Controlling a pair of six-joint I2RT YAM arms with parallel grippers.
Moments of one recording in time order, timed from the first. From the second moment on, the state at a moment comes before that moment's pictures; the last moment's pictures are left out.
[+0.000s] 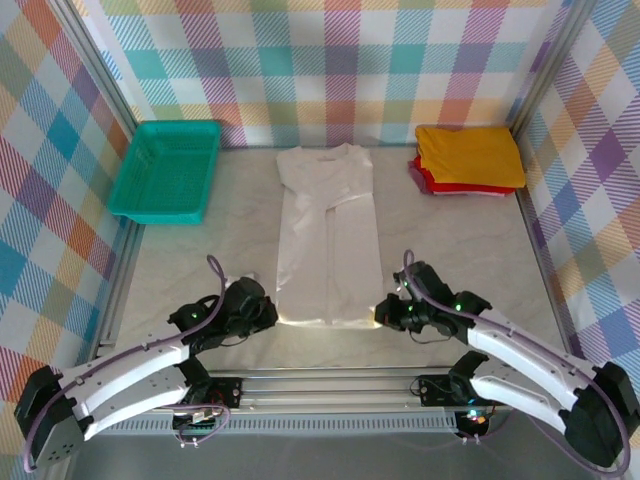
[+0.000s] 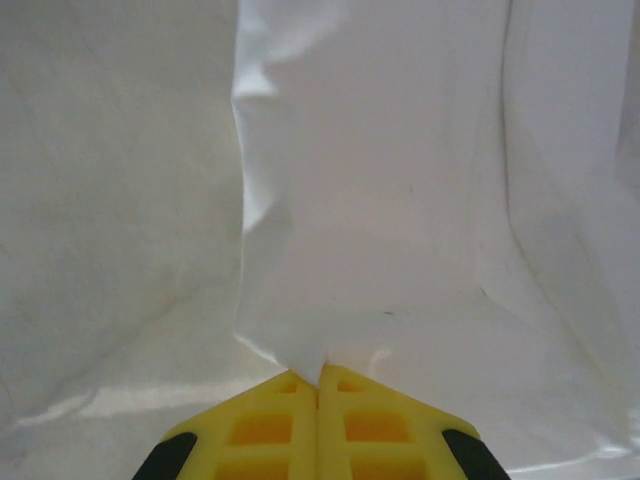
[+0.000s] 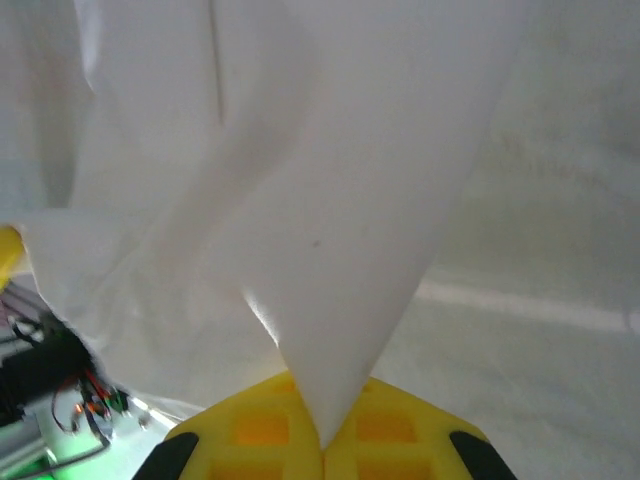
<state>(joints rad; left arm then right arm) -0.81 0.84 0.48 -0.55 -0.06 -1.03 0.68 0.92 0.53 -0.56 -0.31 0.92</state>
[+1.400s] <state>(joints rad) -0.36 1.74 1.28 -0.44 0.07 -0.49 0.34 1.80 1.35 -0.51 -0.39 0.46</state>
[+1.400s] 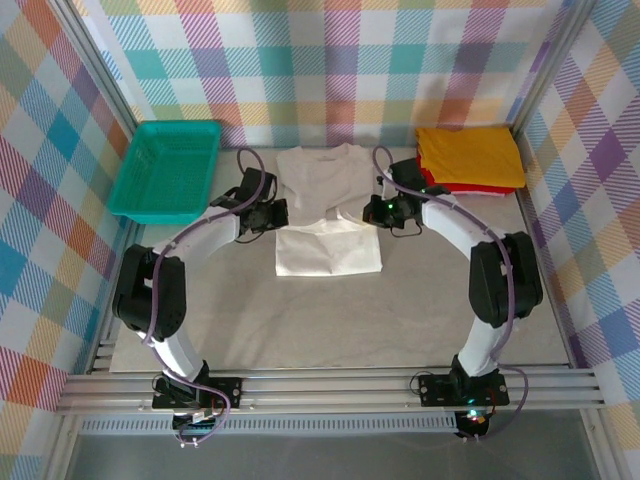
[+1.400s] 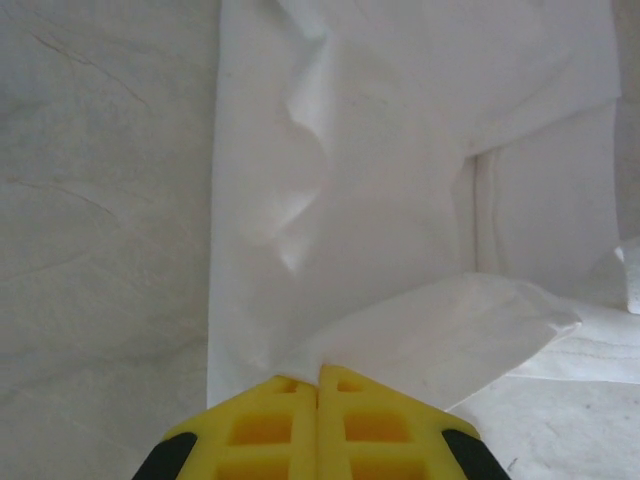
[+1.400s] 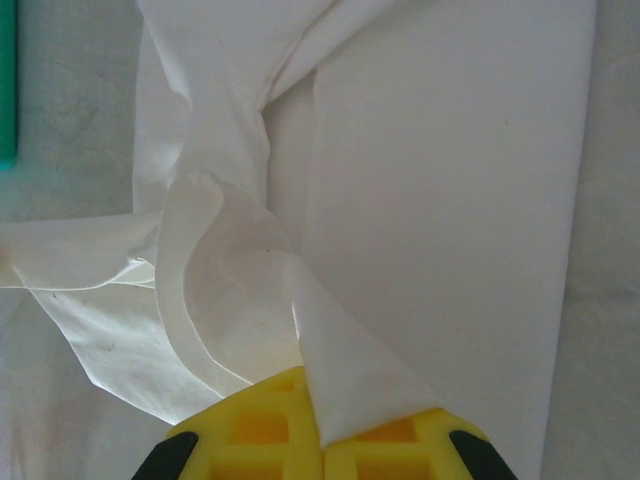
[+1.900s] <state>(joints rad) -0.33 1.99 1.55 -0.47 0.07 -0.42 0.31 2.00 1.60 -0.55 -0.39 0.43</state>
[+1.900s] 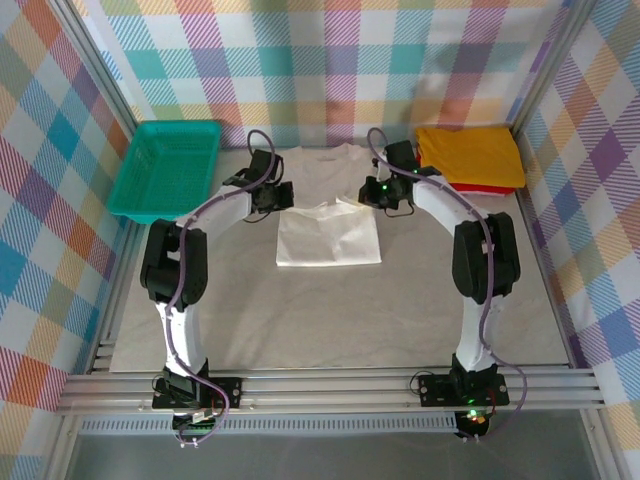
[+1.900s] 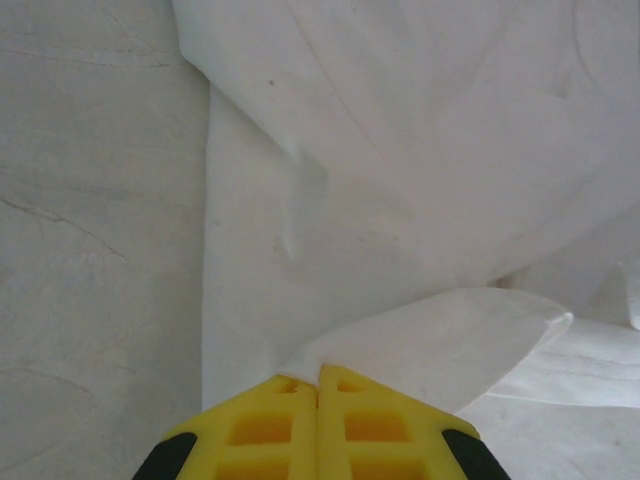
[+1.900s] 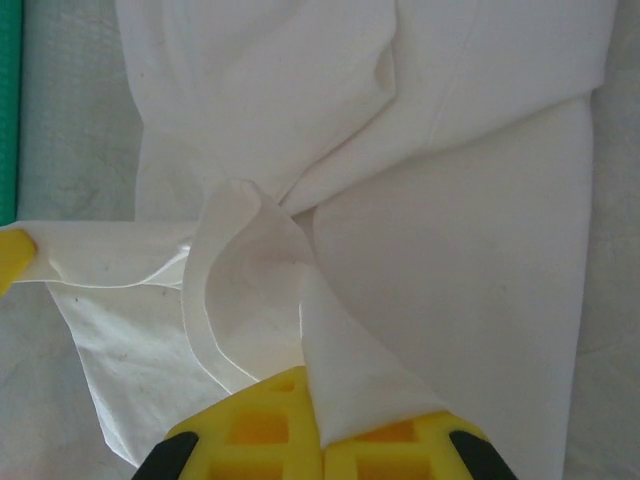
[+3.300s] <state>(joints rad) -0.38 1.86 0.98 0.00 0.09 -0.62 0.33 1.96 1.21 -0.37 -0.48 0.55</state>
